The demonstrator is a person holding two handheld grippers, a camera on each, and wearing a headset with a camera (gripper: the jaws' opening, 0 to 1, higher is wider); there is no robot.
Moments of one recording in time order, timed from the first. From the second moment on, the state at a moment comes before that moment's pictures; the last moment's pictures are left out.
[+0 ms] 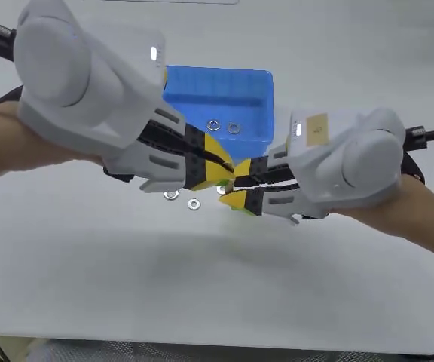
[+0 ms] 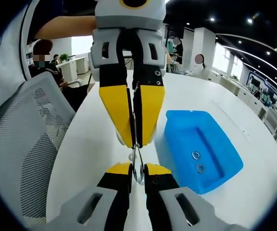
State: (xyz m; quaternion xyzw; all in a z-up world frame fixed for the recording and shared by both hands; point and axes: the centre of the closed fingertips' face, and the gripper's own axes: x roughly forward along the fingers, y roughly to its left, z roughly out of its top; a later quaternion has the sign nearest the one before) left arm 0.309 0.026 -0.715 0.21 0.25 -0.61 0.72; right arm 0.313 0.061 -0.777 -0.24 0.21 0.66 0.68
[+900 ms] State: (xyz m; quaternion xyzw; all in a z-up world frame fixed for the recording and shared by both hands) left arm 0.312 0.025 -0.717 0.21 0.25 -0.61 0.72; right arm 0.314 0.059 -0.780 -0.26 0.20 0.66 0.67
